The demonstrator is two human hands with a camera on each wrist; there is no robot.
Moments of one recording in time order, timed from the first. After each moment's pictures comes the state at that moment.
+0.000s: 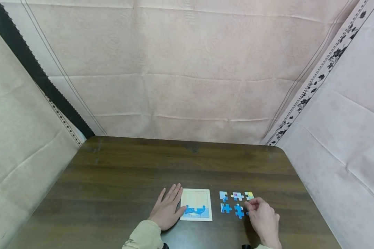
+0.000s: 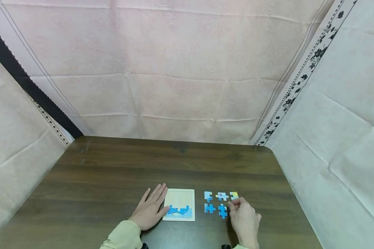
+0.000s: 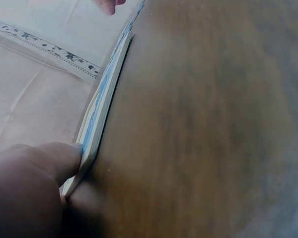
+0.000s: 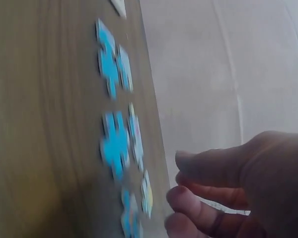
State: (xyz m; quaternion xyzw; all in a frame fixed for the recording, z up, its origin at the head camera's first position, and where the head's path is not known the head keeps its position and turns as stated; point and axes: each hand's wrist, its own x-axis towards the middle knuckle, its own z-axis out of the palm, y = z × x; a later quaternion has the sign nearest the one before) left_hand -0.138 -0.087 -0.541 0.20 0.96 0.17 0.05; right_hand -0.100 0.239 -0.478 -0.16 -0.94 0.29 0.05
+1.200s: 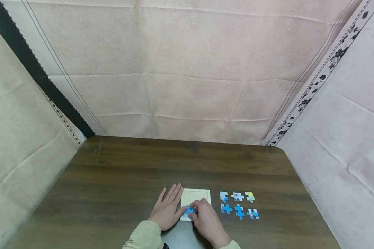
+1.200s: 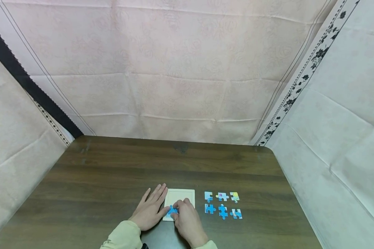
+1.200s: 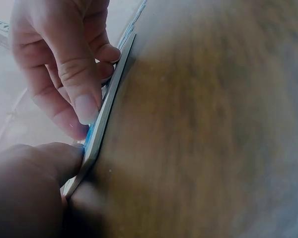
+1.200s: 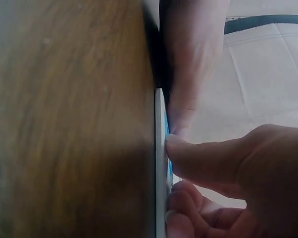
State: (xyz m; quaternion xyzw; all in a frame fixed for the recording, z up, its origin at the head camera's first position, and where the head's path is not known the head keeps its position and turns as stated) left_hand -0.136 -0.090 -0.536 0.23 0.95 0.19 0.03; right_hand -0.107 0.093 -0.498 0.13 -0.93 0.34 -0.03
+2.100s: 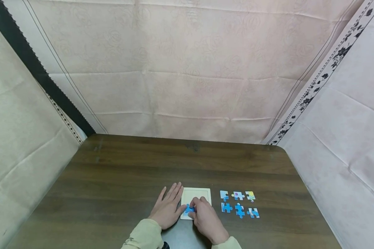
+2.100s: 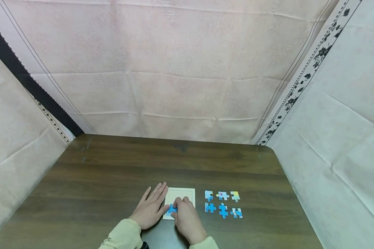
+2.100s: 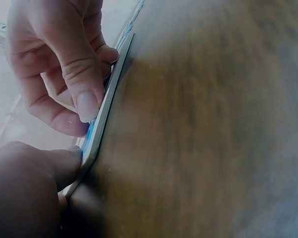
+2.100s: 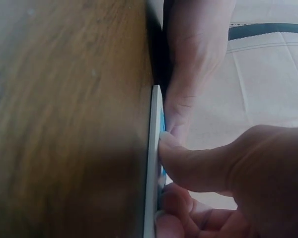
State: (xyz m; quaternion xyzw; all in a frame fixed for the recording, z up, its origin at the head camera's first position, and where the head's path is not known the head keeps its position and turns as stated) left_hand -0.138 -0.089 -0.544 0.22 0.96 0.18 0.02; right_hand -0.111 0.092 -0.496 0.17 -0.94 0.29 -0.03
